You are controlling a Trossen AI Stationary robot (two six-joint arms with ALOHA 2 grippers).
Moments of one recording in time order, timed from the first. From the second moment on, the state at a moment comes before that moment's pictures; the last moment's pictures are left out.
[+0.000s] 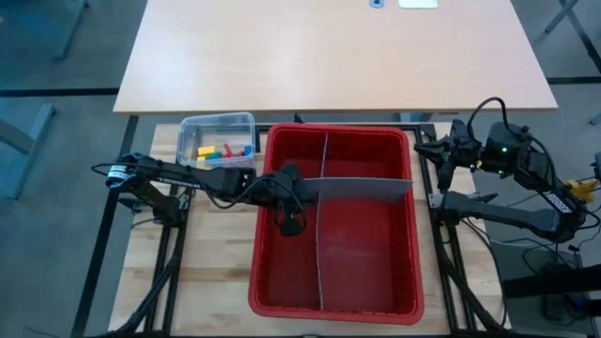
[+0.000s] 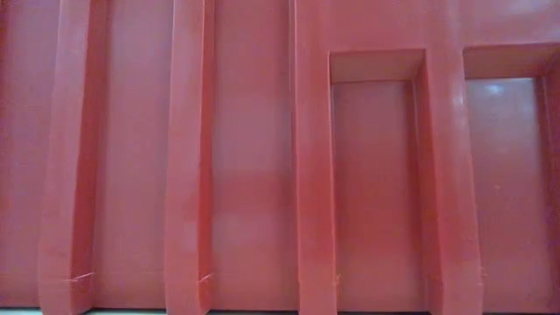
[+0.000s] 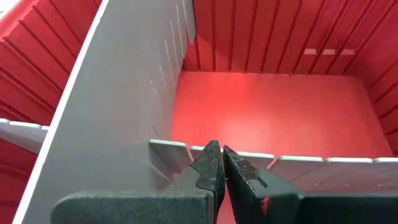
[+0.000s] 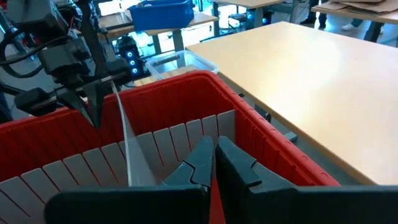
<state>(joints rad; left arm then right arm) -0.09 1.60 1.30 -0.39 -0.15 -0.06 -0.47 0.50 1.04 -0.80 -0.11 0.09</state>
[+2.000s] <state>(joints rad) -0.24 1.90 1.63 -0.74 -0.42 0.19 -0.47 0.51 1.04 -0.88 -0.11 0.03</state>
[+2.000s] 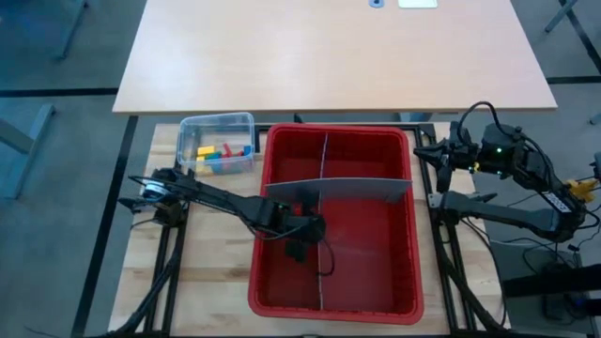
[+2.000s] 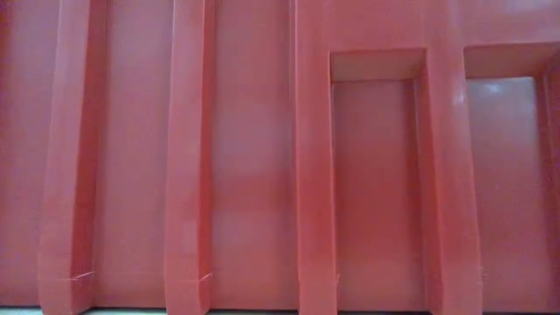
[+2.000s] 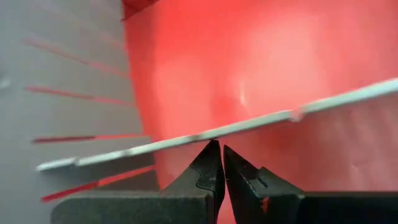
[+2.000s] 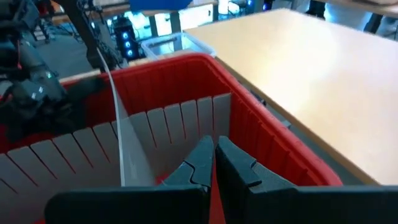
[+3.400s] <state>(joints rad) -0.18 1.90 1.62 -0.70 -0.48 0.13 -0.47 0.50 1.04 -0.89 -0.11 0.02</state>
